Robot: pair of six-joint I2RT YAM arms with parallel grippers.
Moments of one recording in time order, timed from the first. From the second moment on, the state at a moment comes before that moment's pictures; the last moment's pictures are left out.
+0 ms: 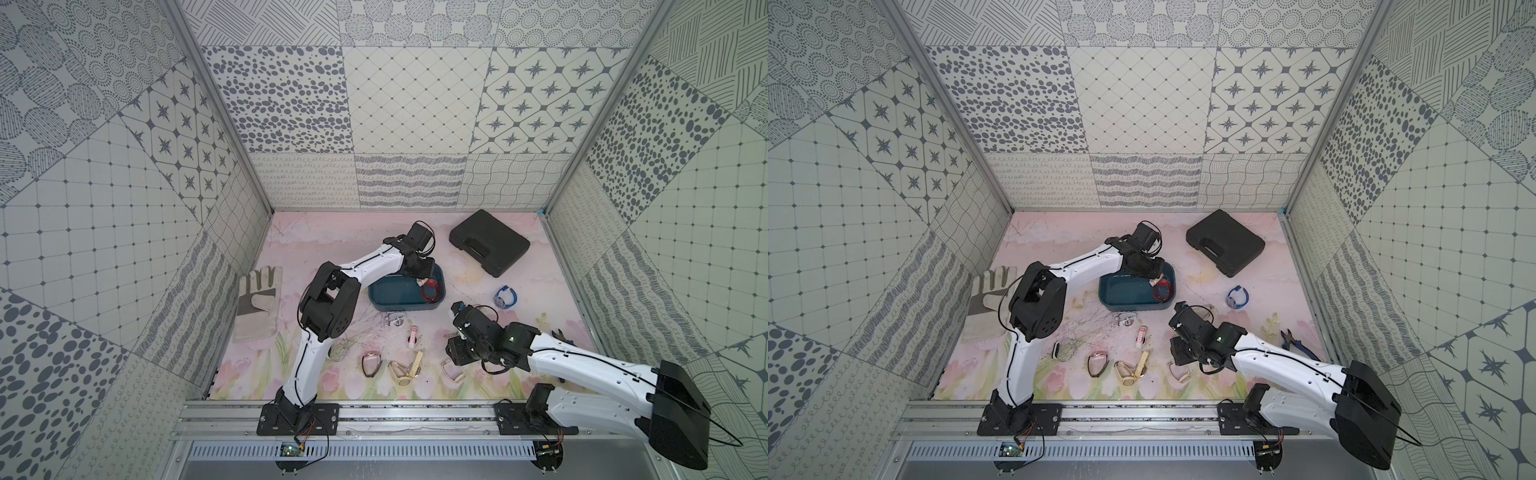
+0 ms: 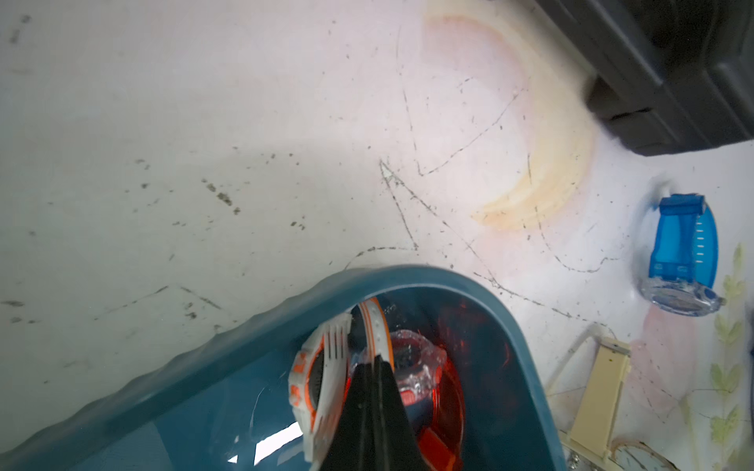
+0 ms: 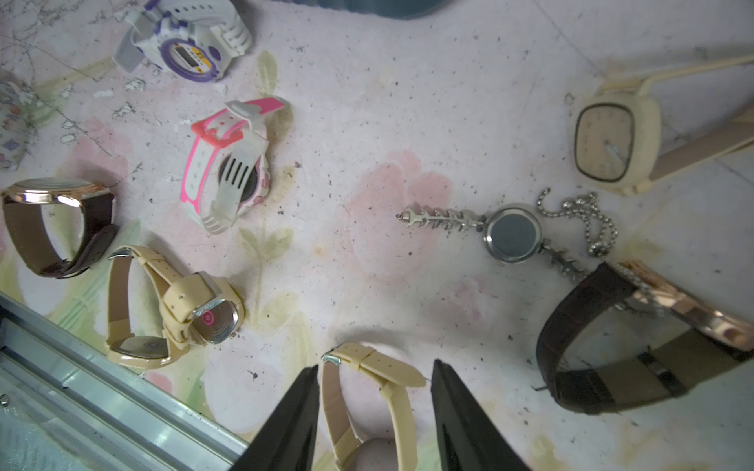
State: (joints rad) left arm -0.70 2.20 1.76 -0.61 0.17 -0.39; right arm 0.92 1.10 0.63 -0.63 0.06 0.60
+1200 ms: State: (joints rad) left arm -0.60 1.15 0.80 -0.39 0.15 -0.48; right arm 1.08 1.19 0.70 -0.74 0.02 0.64
